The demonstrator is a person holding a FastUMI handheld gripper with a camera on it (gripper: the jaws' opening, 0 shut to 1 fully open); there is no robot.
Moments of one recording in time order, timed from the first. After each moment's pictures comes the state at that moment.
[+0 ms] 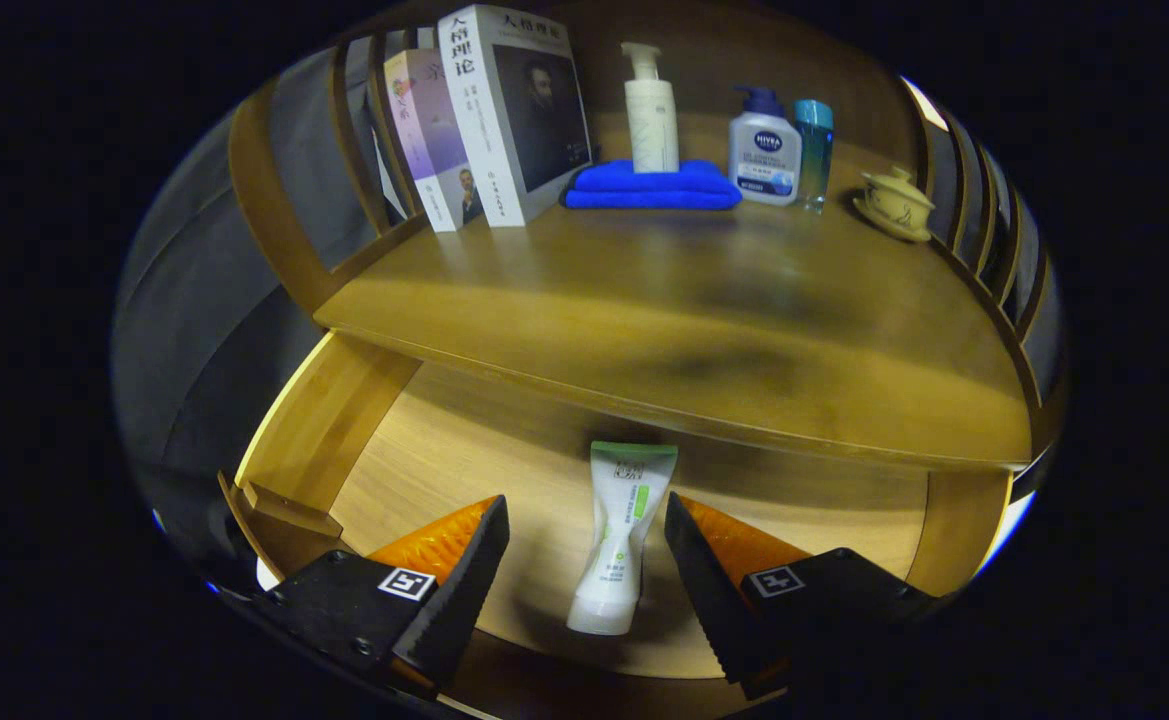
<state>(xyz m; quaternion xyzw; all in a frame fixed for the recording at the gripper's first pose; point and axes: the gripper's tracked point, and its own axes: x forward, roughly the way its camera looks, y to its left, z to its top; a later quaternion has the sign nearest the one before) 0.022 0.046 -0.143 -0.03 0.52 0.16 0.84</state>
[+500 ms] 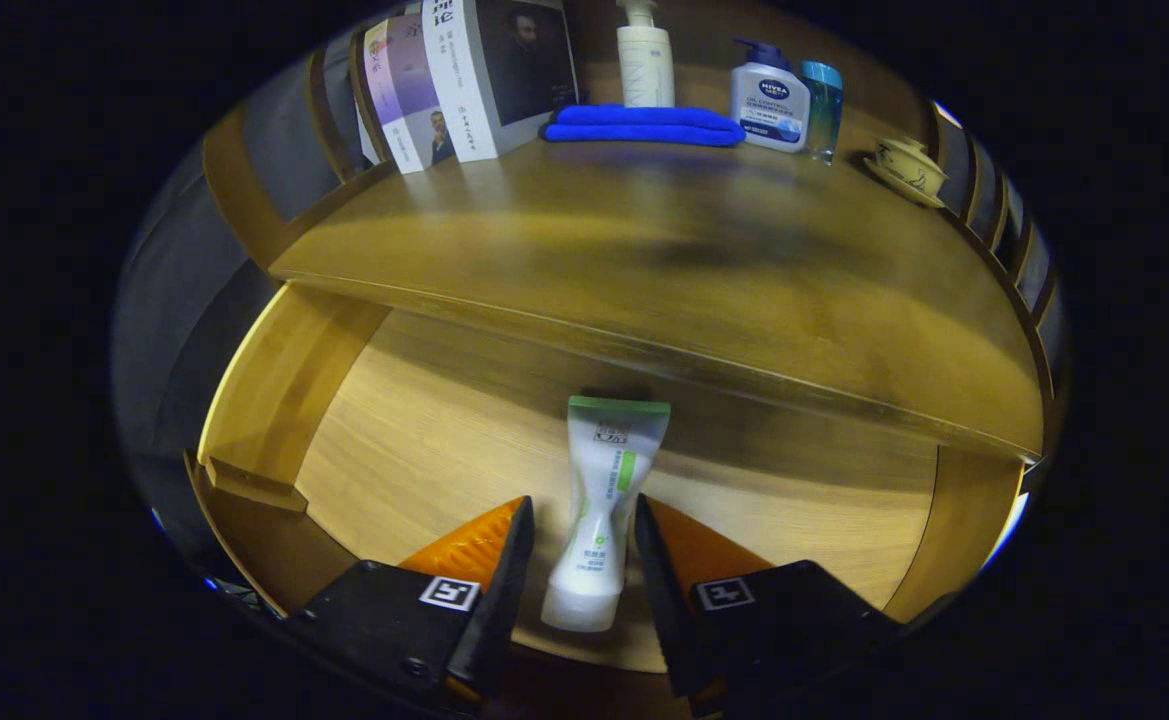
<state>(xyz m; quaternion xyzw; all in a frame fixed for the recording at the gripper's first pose) 0.019 0.026 -0.173 -0.06 0.57 0.14 0.81</state>
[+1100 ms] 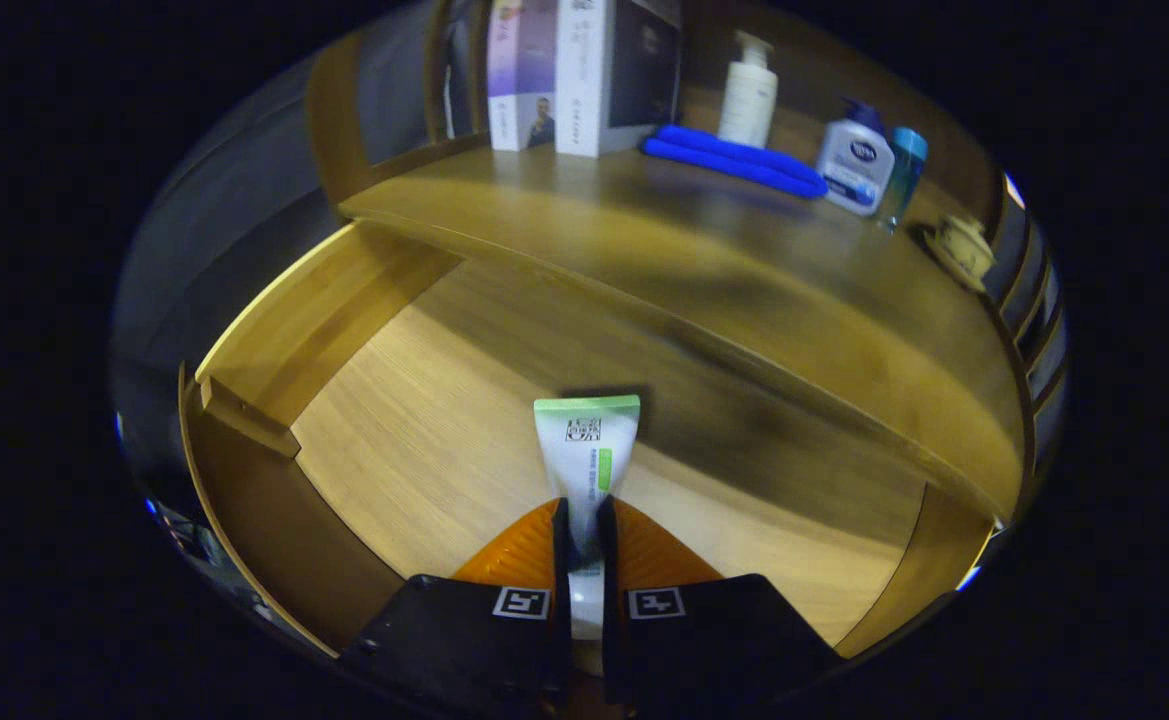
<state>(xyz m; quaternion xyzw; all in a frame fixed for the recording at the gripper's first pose) 0.011 0.047 -0.158 -0.15 0.50 0.23 0.82</state>
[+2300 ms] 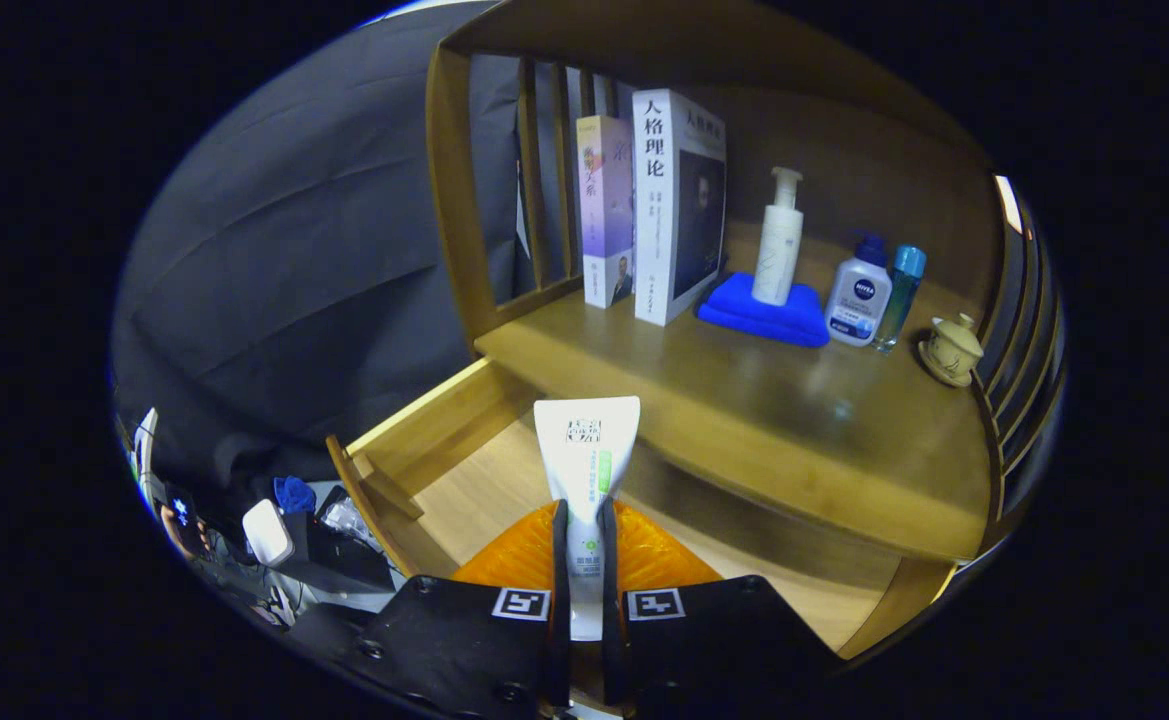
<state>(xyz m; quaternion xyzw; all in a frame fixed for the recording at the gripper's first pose) 0.014 0.086 -0.048 -0.08 0.39 0.31 0.87</state>
